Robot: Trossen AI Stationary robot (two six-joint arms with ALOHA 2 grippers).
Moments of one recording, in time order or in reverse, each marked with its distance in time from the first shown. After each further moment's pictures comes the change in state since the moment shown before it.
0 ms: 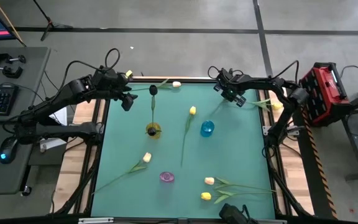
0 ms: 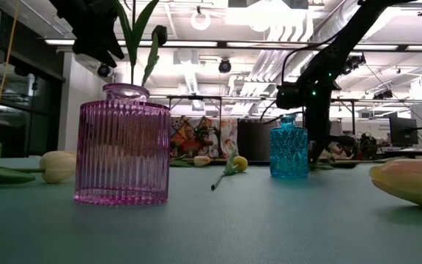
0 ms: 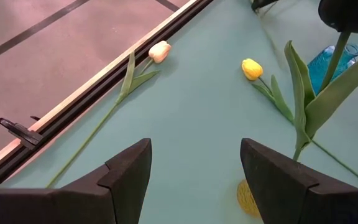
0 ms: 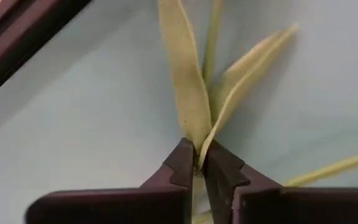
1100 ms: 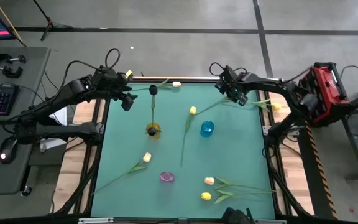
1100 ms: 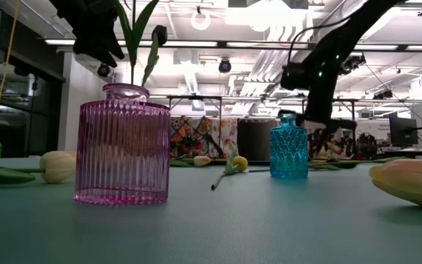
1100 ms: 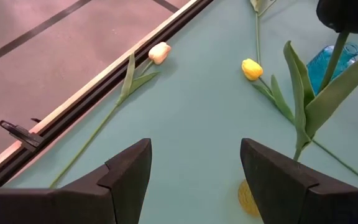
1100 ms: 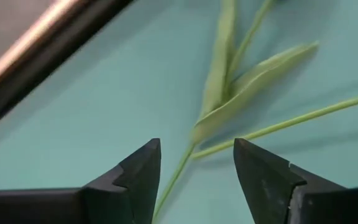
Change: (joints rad) left arm 0.000 0.000 0.000 0.003 0.001 0.010; right arm 0.013 -0.135 0.001 -0.083 -0.064 0.010
